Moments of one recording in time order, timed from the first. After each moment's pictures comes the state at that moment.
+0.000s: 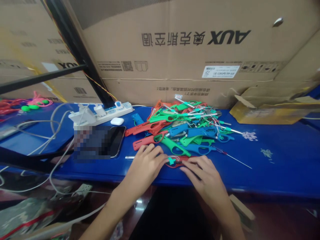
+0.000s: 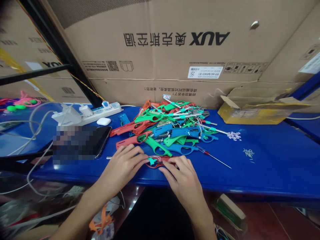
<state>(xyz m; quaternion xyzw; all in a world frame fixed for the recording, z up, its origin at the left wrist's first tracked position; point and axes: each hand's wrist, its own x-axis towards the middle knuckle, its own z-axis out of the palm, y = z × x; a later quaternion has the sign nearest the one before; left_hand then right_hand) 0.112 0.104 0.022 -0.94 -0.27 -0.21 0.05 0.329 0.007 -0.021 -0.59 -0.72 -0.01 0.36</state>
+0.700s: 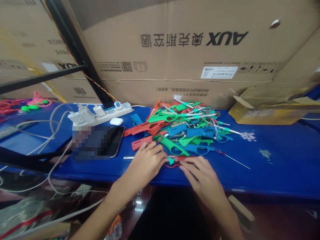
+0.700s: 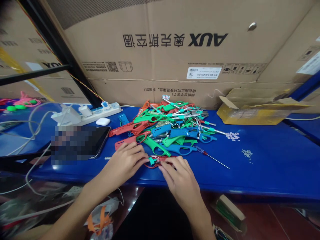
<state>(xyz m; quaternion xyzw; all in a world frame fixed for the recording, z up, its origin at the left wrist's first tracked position) 0.120 0.115 0.027 -0.95 -0.28 -0.15 0.01 0.327 0.008 -0.019 -0.57 -0.74 0.00 0.37</state>
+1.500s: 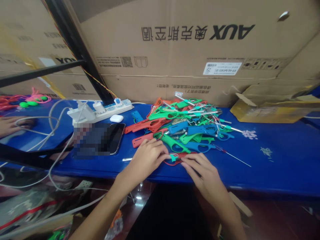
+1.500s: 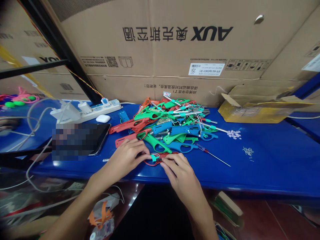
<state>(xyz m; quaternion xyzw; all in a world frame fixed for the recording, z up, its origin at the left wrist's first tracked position) 0.124 0.126 0.026 -0.93 -0.33 -0.14 -0.12 0.331 0.011 -0.015 -0.54 -0.73 0.05 0.41</state>
